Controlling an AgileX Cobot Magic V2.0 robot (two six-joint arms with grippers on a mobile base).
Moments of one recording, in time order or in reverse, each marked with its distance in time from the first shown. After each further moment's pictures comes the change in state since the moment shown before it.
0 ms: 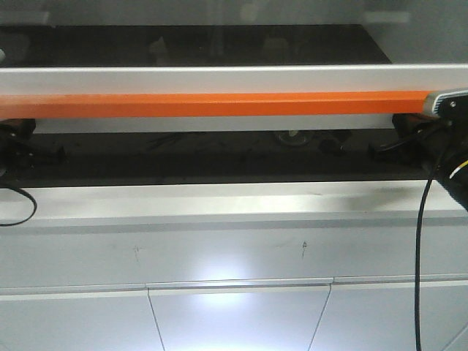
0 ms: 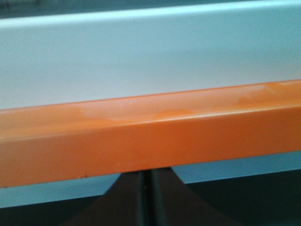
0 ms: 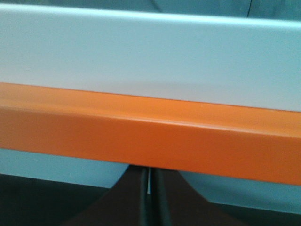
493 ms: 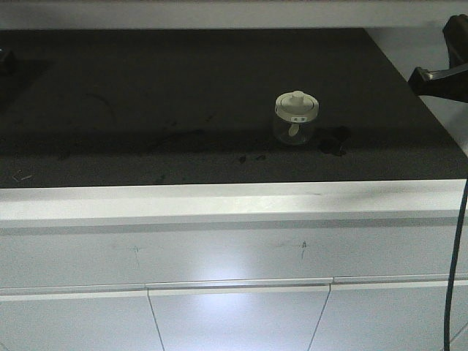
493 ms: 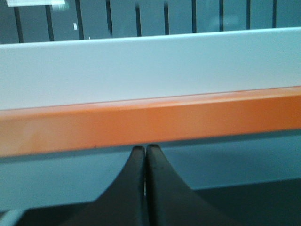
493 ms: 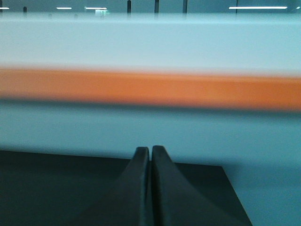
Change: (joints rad) left arm 0.000 -0.155 -0.163 0.000 -0.060 0.002; right arm 0.000 -0.202 -0.085 0.022 -0.033 0.019
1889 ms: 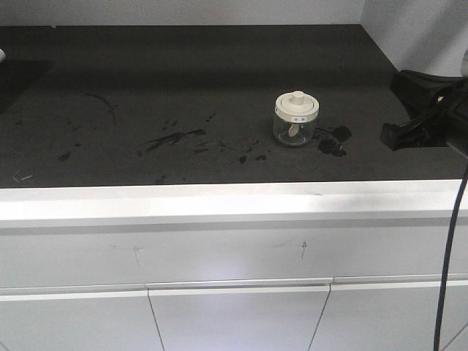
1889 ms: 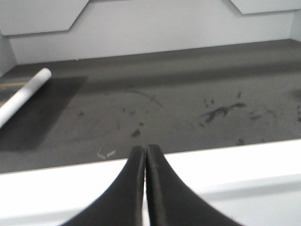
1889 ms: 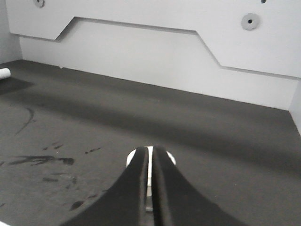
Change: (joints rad) left arm 0.000 -0.839 0.499 0.000 0.702 0.001; right arm 0.016 -0.071 0.002 -0.803 0.199 0.720
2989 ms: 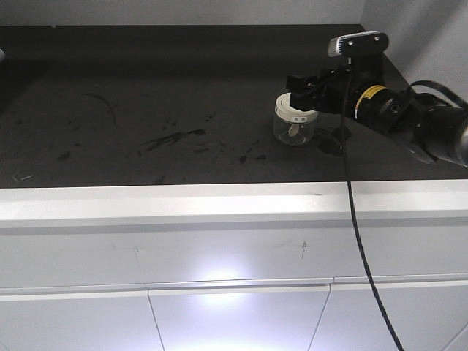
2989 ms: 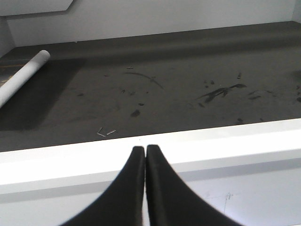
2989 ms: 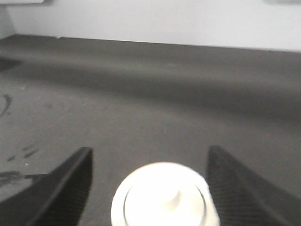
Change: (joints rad) left arm 0.000 -0.044 0.014 -0.002 0.079 0.000; right arm 0.091 0.783 -0.579 0.143 -0.048 -0.085
